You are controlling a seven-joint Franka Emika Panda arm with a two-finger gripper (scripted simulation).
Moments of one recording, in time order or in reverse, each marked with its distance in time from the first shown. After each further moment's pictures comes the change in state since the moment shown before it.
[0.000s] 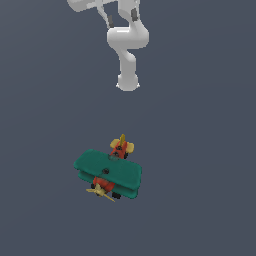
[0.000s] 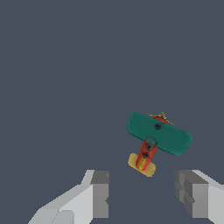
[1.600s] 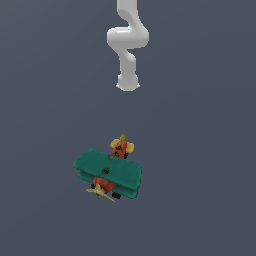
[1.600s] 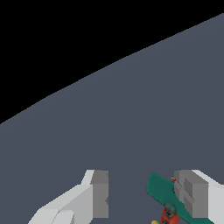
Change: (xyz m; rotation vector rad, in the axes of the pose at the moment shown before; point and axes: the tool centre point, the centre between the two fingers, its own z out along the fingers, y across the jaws) arm 0.026 0.092 -0.161 0.348 0.499 0.001
